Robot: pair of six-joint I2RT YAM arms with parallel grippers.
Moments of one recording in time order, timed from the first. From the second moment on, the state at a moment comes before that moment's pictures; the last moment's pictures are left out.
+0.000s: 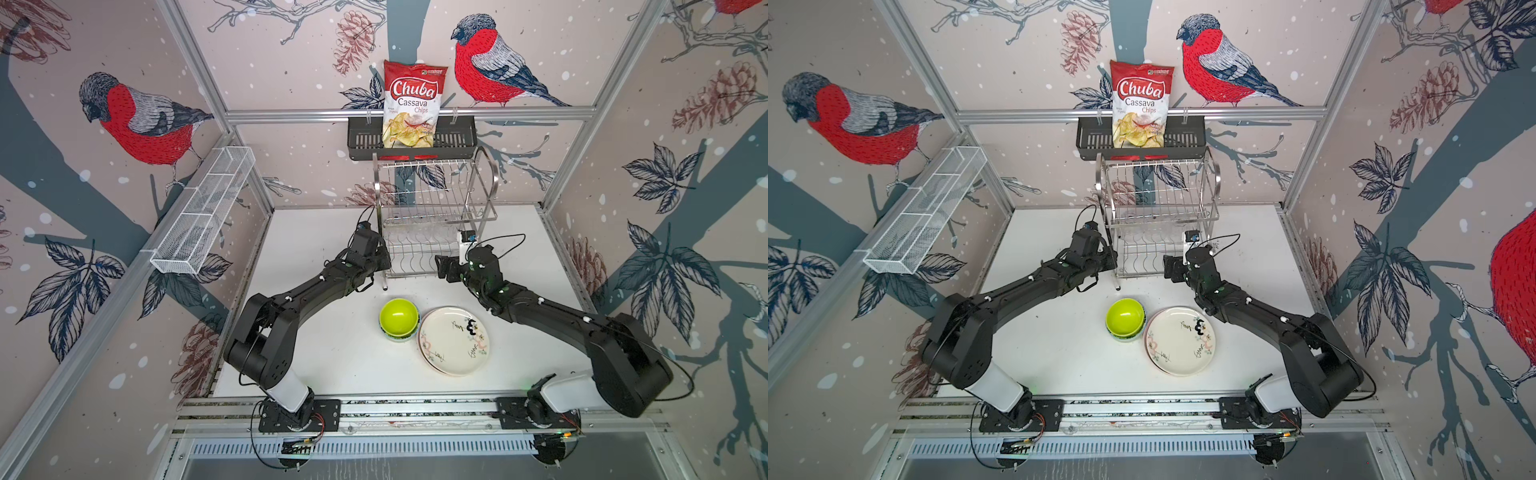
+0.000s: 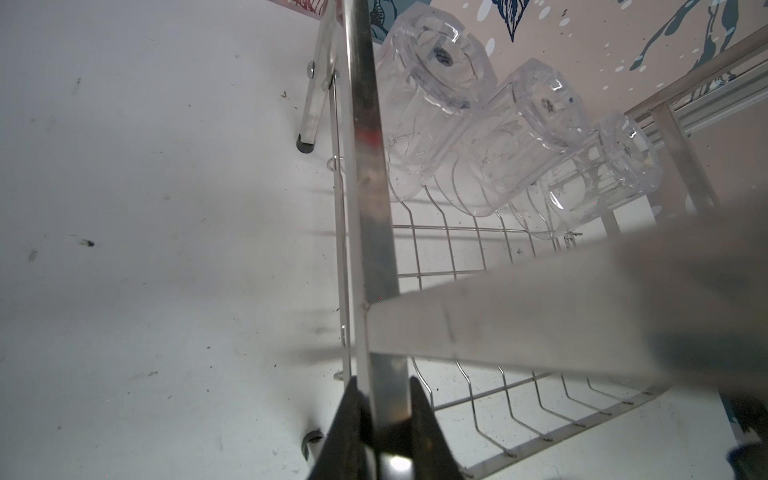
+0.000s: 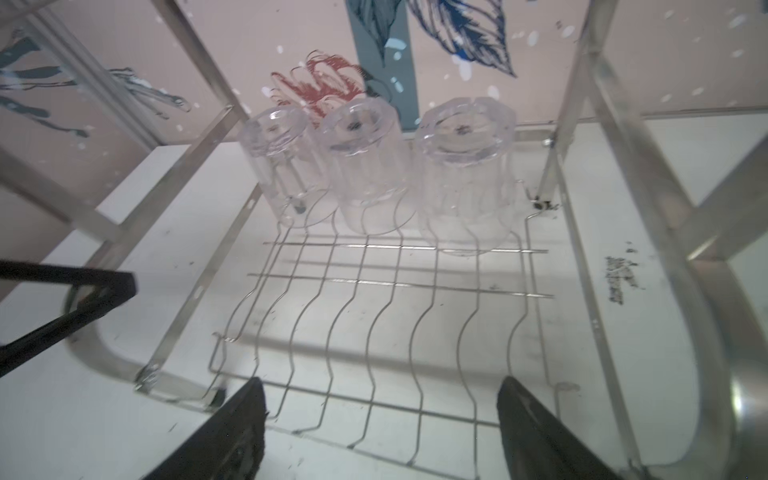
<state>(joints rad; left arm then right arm) -0.50 1.62 1.06 -0.11 -0.01 -0.60 0.61 1.45 0.76 0.26 0.20 0.27</state>
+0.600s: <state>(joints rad) -0.51 1.59 1.06 -0.18 0.00 -0.61 0.53 1.86 0.99 0.44 0.31 0.18</state>
